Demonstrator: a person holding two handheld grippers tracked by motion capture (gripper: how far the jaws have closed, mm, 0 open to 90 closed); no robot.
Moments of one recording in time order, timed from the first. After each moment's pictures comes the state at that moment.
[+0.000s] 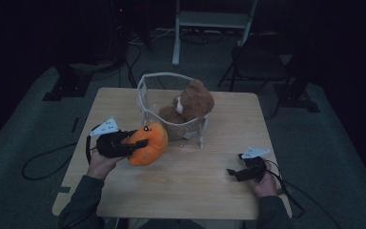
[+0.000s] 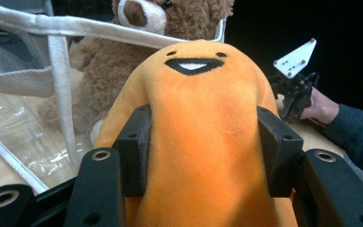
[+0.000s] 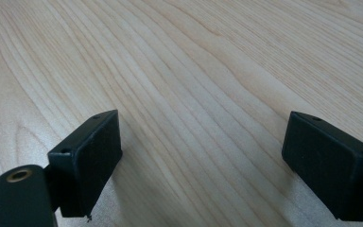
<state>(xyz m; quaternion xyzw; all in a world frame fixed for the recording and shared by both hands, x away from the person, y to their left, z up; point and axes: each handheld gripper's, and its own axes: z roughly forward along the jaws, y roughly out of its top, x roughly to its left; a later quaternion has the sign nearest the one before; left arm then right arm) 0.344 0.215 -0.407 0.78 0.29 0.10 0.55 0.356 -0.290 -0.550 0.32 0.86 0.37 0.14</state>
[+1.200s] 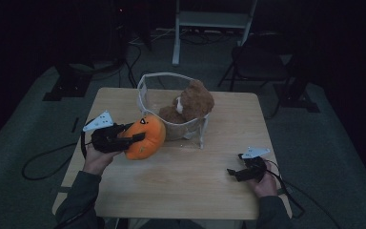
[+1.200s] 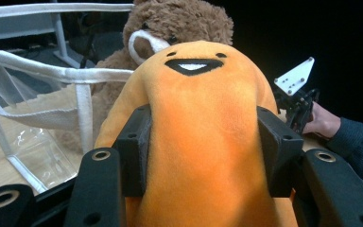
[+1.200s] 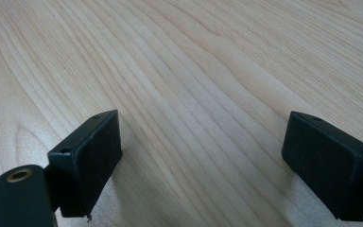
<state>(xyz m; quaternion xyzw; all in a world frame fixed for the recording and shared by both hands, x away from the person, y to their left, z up) 0.345 0.222 -0.383 0.77 0.28 0.12 0.57 0.356 -0.290 -0.550 0.32 0.86 0.37 0.14</state>
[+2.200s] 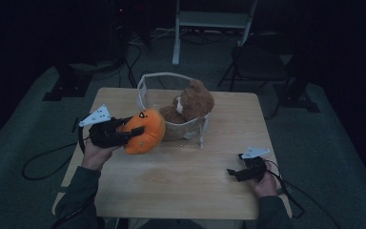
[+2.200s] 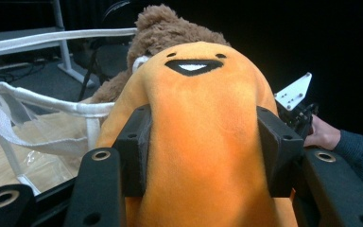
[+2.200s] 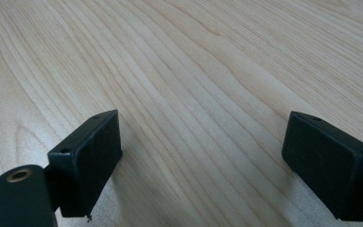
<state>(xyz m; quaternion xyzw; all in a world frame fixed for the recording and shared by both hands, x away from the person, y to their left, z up) 0.348 0.222 -0.365 0.76 0.27 0.13 0.58 0.356 -0.290 -0.550 0.32 0.86 0.37 0.14</state>
